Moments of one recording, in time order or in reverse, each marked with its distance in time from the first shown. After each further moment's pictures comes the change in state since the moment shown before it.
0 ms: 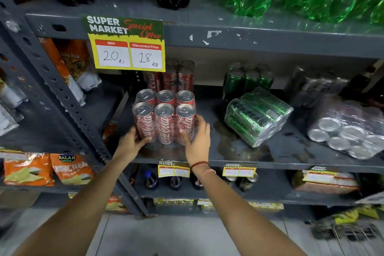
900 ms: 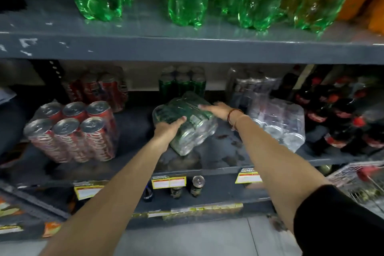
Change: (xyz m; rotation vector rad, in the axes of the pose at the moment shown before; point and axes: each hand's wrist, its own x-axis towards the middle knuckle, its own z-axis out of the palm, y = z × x) left_hand 0.008 0.217 0.259 -0.365 -0.082 -0.345; right_hand 0.191 0.088 -0.266 -0.301 -0.466 0.530
